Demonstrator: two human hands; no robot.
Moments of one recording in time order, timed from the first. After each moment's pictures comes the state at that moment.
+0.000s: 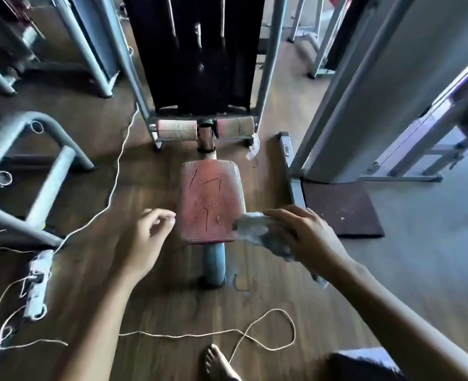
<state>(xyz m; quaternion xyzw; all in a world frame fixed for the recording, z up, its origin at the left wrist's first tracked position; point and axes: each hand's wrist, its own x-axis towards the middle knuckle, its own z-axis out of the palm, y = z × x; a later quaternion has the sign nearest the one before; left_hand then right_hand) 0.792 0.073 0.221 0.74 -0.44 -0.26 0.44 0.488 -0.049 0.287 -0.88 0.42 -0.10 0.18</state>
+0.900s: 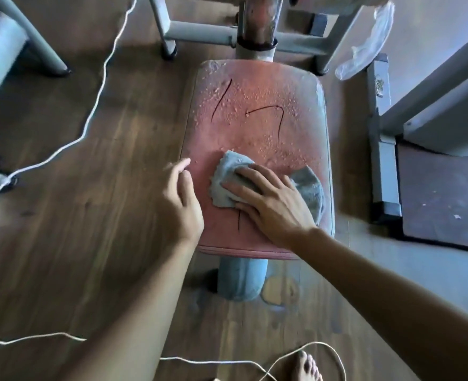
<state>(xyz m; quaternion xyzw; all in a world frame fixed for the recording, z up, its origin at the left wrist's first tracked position) 0.860 -0.104 -0.203 0.78 -0.25 -0.06 0.56 0.709 -0.212 -0.190 -0.97 0.21 -0.11 0.09</state>
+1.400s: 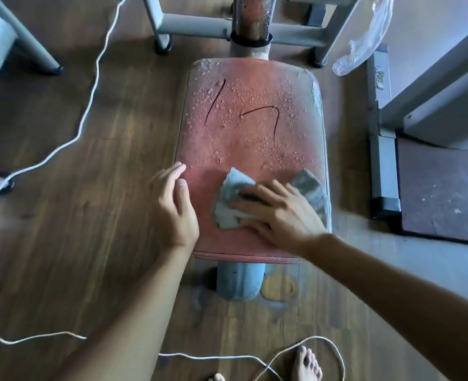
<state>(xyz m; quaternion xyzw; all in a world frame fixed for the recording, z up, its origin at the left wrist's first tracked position) 0.865 -0.106 -0.213 0.80 -0.31 -0.01 0.52 0.686 -0.223 -0.185 -0.98 0.15 -0.10 0.11</state>
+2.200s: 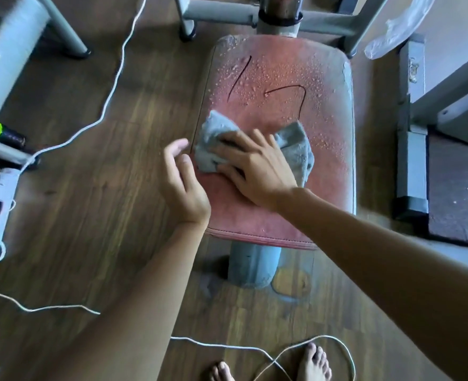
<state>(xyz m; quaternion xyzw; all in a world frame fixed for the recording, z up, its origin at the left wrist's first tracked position) 0.865 -0.101 -0.215 0.78 -0.23 0.03 0.58 0.771 -0.218 -0.198 -0.96 0.19 -0.15 0.12</state>
